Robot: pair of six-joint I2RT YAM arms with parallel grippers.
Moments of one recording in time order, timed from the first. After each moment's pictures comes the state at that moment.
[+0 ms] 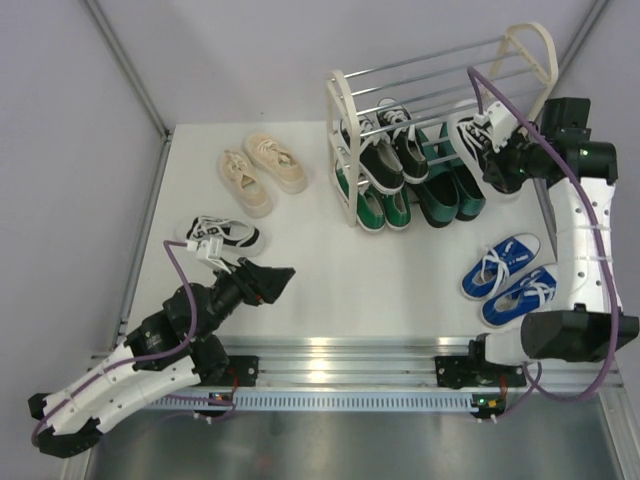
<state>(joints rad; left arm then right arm) -0.99 0.26 0.51 -0.37 -0.36 -0.82 -0.09 1.37 1.70 -1.18 -0.41 -0.74</state>
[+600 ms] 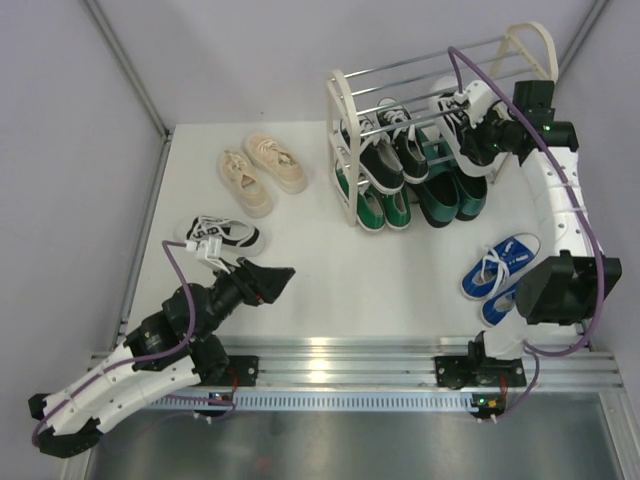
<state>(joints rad) -0.99 0.25 0.51 -0.38 -0.35 -0.84 -0.03 1.61 1.74 -0.87 -0.45 -0.68</state>
